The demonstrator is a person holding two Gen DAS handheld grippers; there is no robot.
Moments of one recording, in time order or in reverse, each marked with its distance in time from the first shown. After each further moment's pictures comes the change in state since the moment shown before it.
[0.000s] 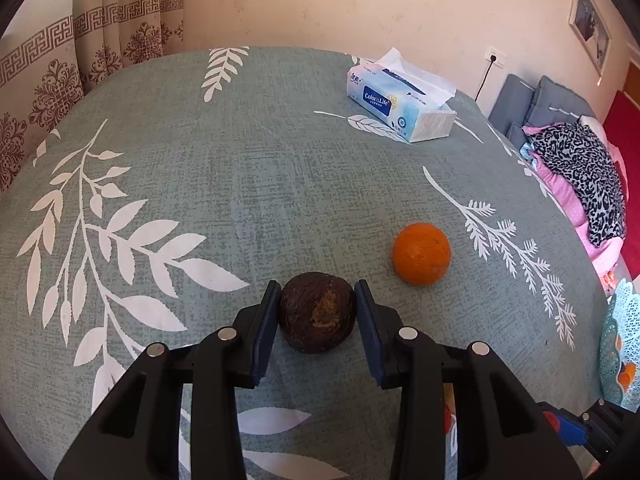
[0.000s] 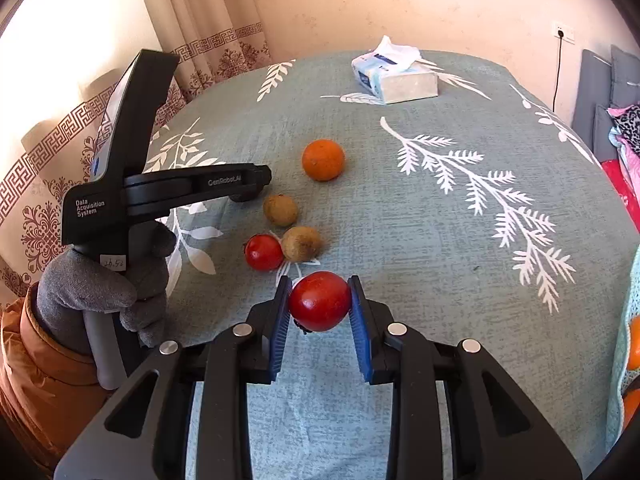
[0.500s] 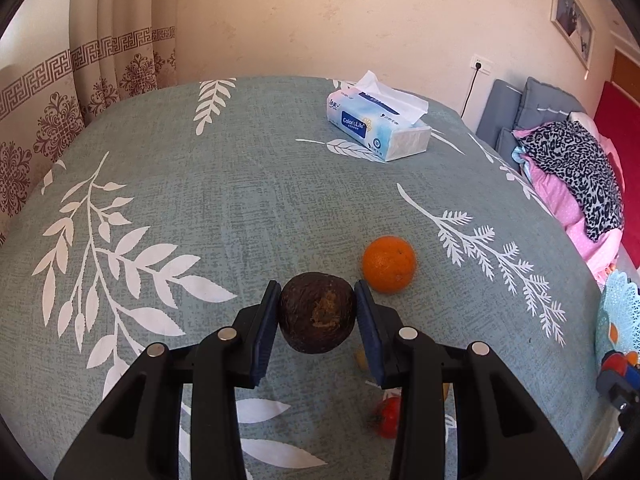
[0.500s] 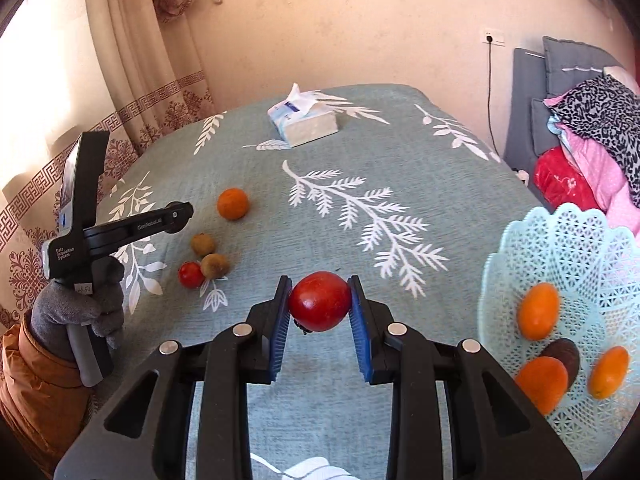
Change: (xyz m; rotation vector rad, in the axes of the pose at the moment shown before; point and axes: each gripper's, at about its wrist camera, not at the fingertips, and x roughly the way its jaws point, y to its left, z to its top) left arm -0.022 -0.020 -0.002 0.058 -0.076 0.006; right arm -0.075 -0.061 -0.016 0.123 -0.139 -0.163
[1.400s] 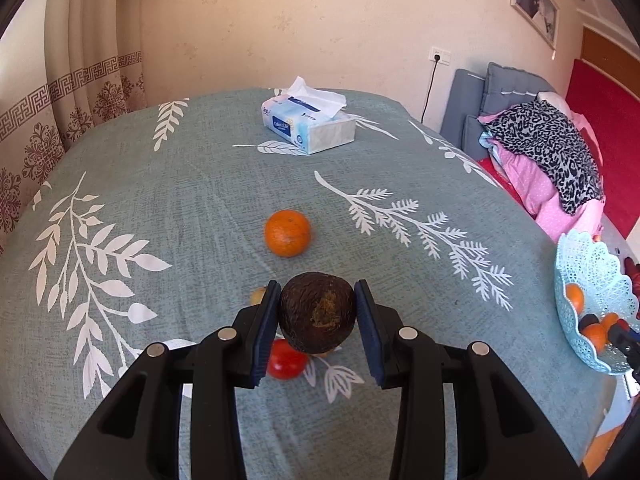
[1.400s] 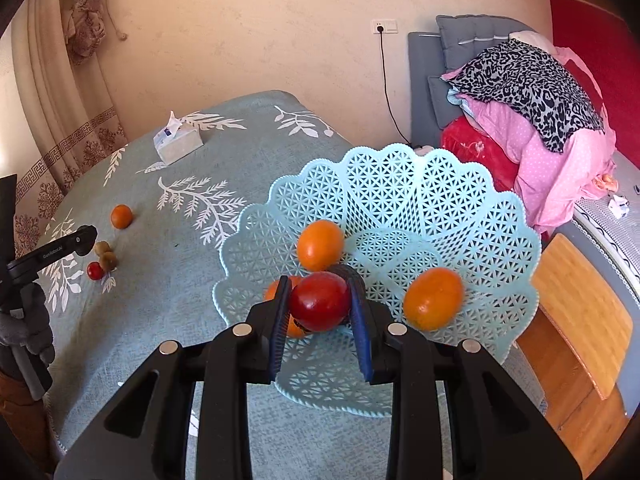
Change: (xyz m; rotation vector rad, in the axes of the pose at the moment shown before) left arm -0.041 -0.071 -0.029 0.097 -0.032 -0.066; right arm -0.075 -0.117 -0.050 0.186 -0.029 -0.245
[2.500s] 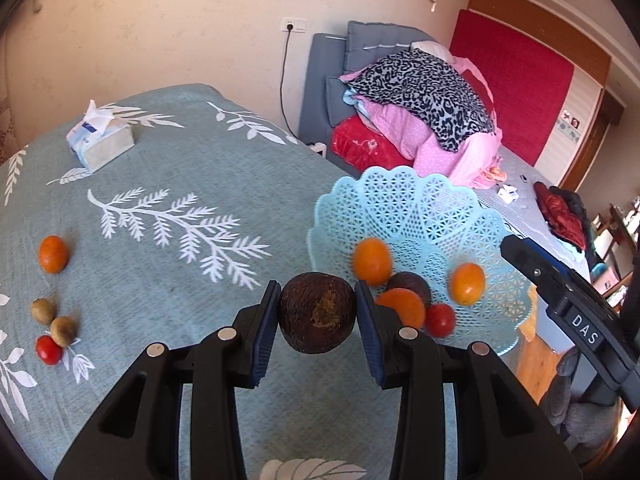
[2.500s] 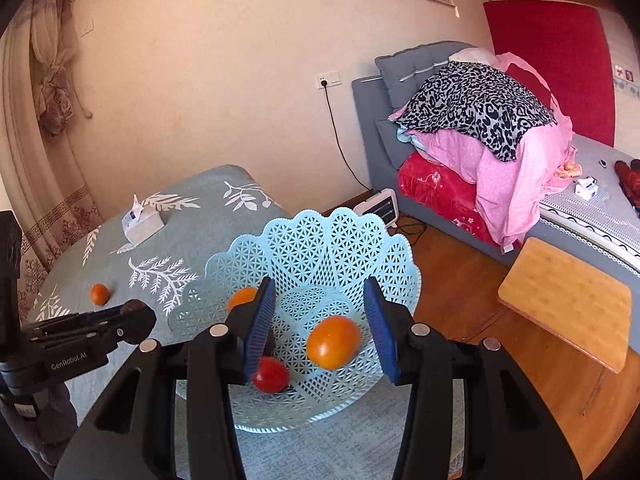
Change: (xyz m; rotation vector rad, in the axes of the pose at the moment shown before) left arm -0.013 -0.191 -0.019 0.245 0.088 -0.379; right arm -0.042 -0.062 0.001 0.166 -0.238 -0.077
